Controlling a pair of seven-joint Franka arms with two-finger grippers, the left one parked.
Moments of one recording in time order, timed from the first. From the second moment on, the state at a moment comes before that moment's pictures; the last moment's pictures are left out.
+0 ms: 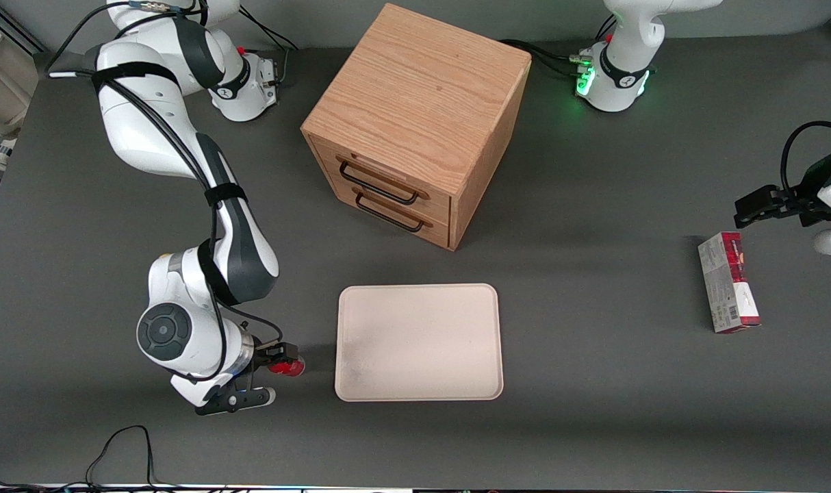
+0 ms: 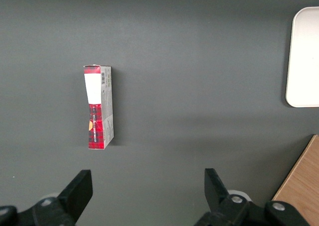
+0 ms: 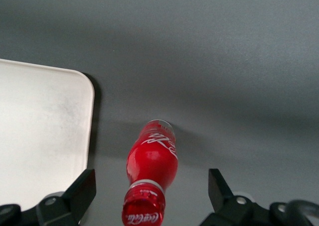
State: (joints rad) arm 0.28 0.94 -0.03 -0.93 0.01 1.89 0.11
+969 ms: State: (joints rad) arm 0.28 0.93 -0.03 -0.93 0.01 1.86 0.11
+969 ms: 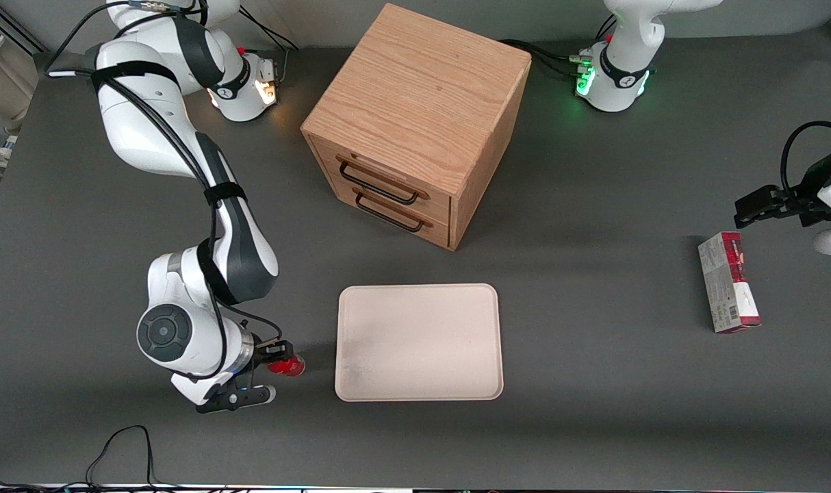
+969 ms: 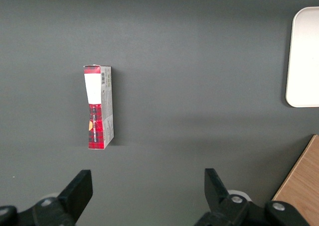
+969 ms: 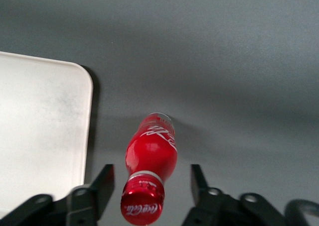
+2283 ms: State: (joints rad) arm 0.28 0.61 -0.02 -0.87 0.01 1.51 0.11
